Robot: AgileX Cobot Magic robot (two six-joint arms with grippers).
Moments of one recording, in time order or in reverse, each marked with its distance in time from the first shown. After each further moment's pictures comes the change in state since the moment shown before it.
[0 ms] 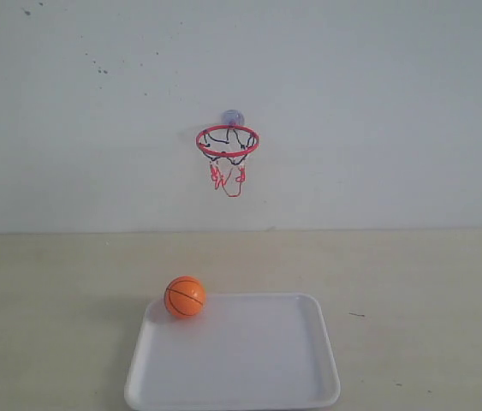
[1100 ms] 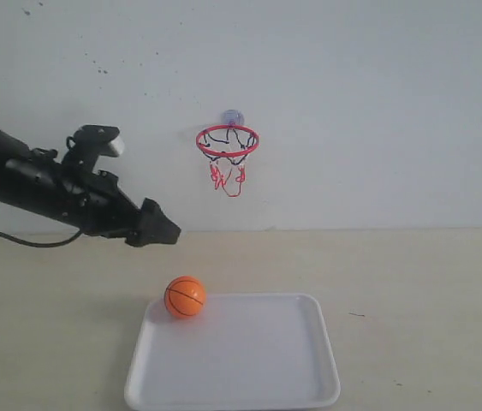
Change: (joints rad) left arm -0.144 1.264 -0.846 -0.991 0.656 1.476; right arm 0.000 0.000 0.000 0.000 0.000 0.000
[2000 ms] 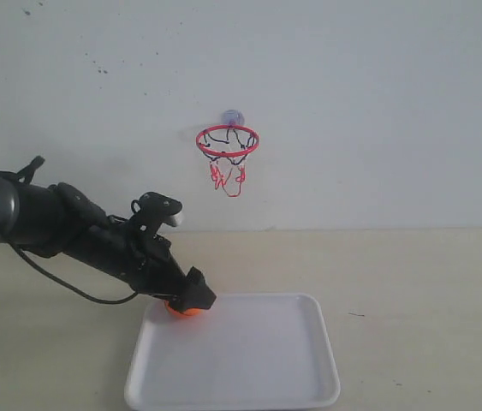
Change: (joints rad) left arm -0.113 0.252 -0.080 0.063 -0.102 0.028; right arm 0.000 0.000 0.000 0.000 0.000 0.000
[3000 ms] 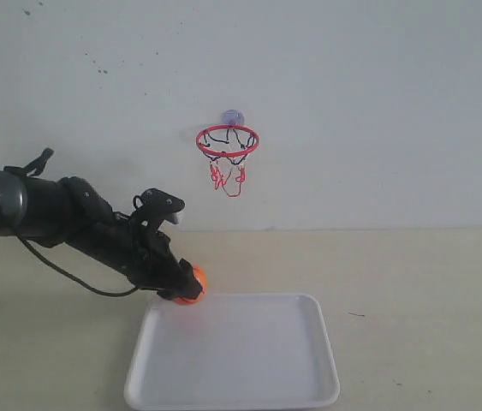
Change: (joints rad) left arm -0.002 0.024 -0.073 0.181 0.008 -0.145; right arm 0.000 0.000 0.000 0.000 0.000 0.000
